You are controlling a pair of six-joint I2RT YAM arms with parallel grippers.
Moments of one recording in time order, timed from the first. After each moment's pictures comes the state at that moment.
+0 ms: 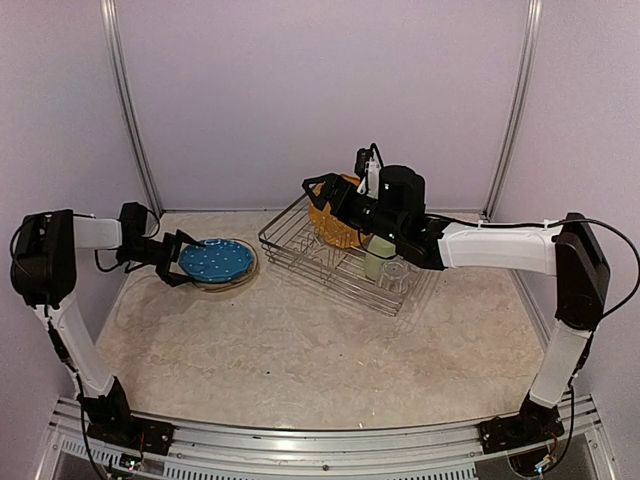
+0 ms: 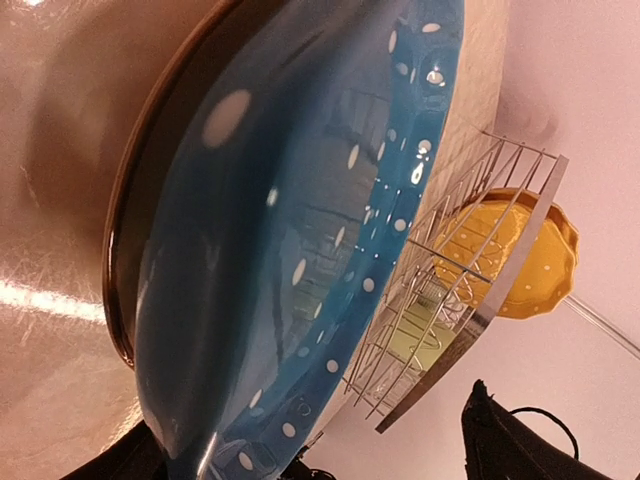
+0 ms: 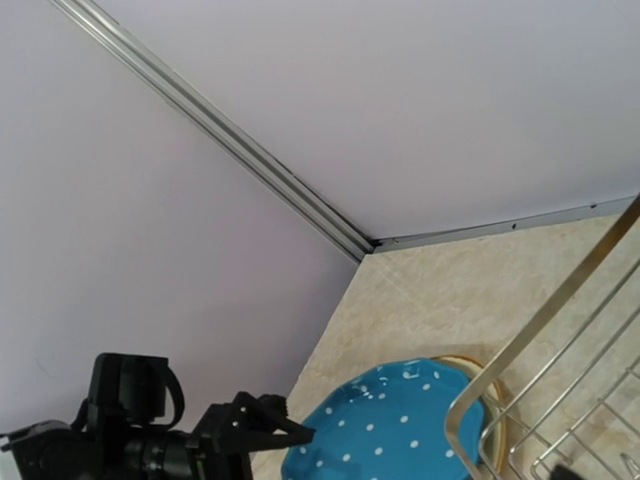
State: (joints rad) left arm 0.11 1.84 1.15 -0.37 0.83 -1.01; right arm 0.80 1.81 1.33 0.46 0.00 0.78
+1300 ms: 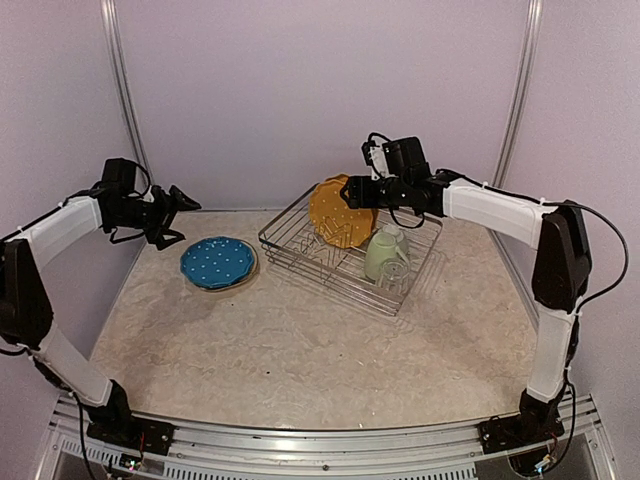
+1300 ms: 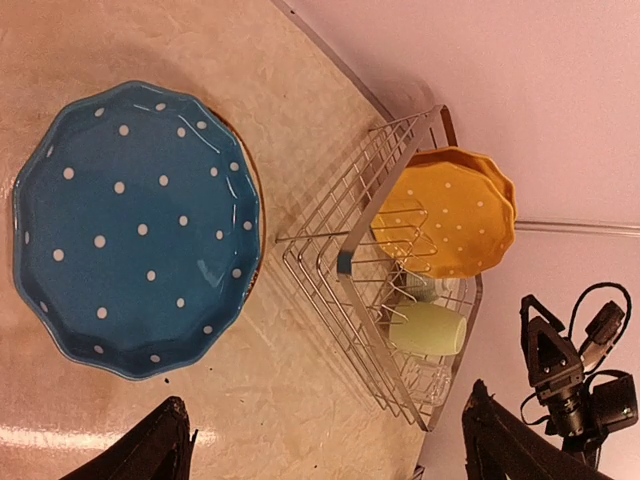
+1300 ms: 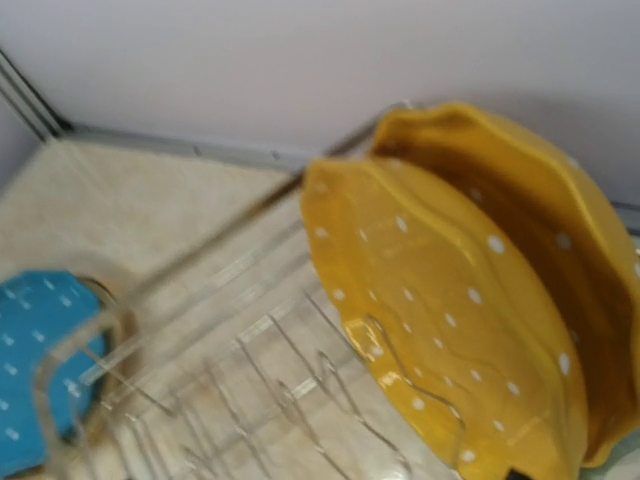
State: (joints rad) left arm 0.03 1.54 1.26 -0.49 0.61 -0.79; right arm 0.59 1.93 1.70 -0.18 0.00 0.31
